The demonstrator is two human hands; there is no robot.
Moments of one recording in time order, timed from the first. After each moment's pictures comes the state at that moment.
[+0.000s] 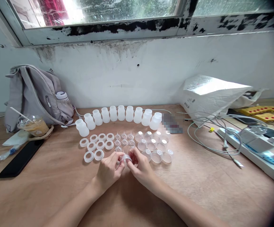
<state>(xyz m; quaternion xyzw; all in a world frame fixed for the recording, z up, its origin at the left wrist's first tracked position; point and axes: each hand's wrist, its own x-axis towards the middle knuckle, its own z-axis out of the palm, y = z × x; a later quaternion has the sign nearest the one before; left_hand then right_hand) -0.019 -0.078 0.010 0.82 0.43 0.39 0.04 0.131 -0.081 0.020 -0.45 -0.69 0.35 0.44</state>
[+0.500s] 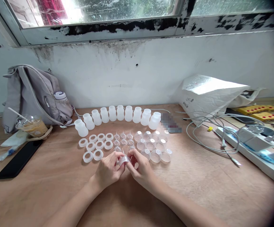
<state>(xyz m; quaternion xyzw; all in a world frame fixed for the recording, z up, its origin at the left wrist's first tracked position) -0.024 -0.076 0.010 0.84 0.39 0.38 0.07 0.135 -0.086 0.020 -0.45 -0.73 0.29 0.42</state>
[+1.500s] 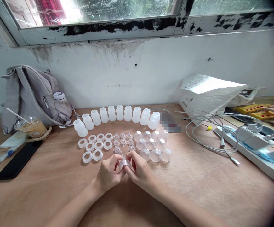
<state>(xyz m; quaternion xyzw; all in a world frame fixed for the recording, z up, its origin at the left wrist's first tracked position) -0.018 -0.081 0.004 0.82 0.38 0.41 0.07 0.135 -0.087 0.015 -0.44 -0.77 0.22 0.40</state>
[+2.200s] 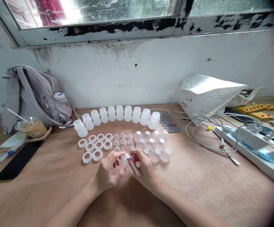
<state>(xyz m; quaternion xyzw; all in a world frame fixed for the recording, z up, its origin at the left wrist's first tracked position) -0.022 -0.081 0.016 0.82 0.34 0.43 0.17 0.139 -0.086 0.017 -0.44 -0.74 0.17 0.48</state>
